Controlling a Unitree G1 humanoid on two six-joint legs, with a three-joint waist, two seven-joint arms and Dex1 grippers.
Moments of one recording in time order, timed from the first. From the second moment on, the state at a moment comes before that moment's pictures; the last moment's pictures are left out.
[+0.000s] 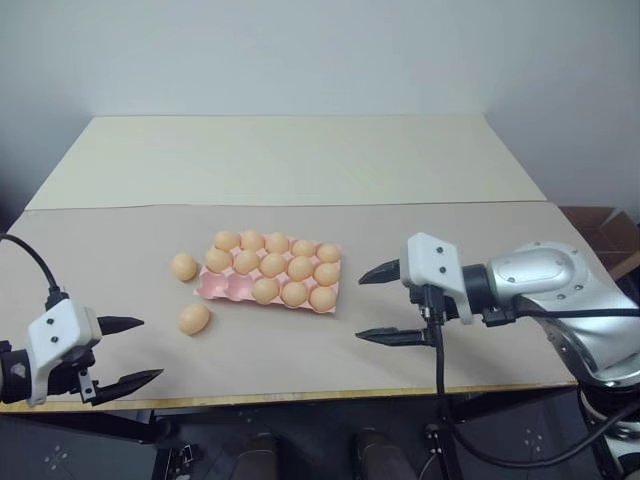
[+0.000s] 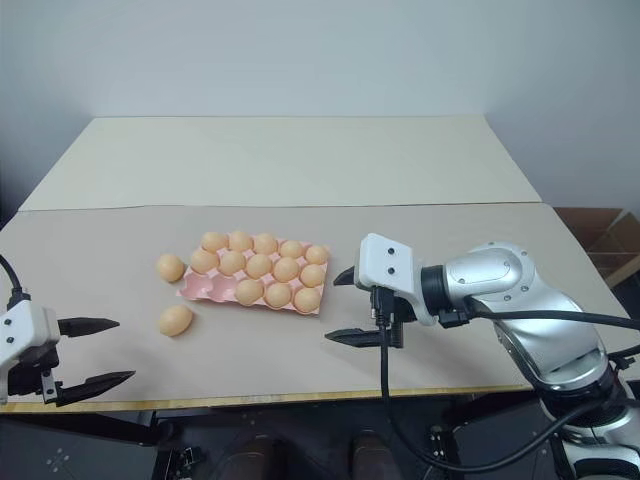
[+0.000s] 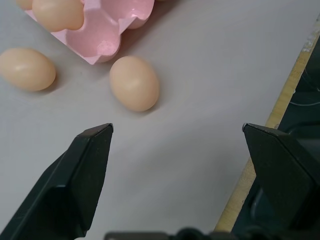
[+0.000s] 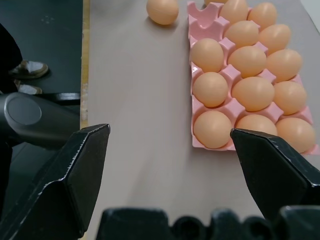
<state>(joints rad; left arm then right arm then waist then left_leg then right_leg) 0.41 0.98 0.67 -0.38 -0.40 0.35 -1.23 -0.56 -0.83 0.13 -0.65 0.49 0.92 1.06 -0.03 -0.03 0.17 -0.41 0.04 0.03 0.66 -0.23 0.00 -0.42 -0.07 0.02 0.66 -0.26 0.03</state>
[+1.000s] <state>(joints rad) 0.28 0.81 0.55 -0.40 -0.39 0.39 -0.98 -0.54 -0.83 0.18 -0.64 0.51 0.92 0.92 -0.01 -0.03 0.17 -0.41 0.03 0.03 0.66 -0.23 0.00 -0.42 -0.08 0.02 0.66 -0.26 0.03</state>
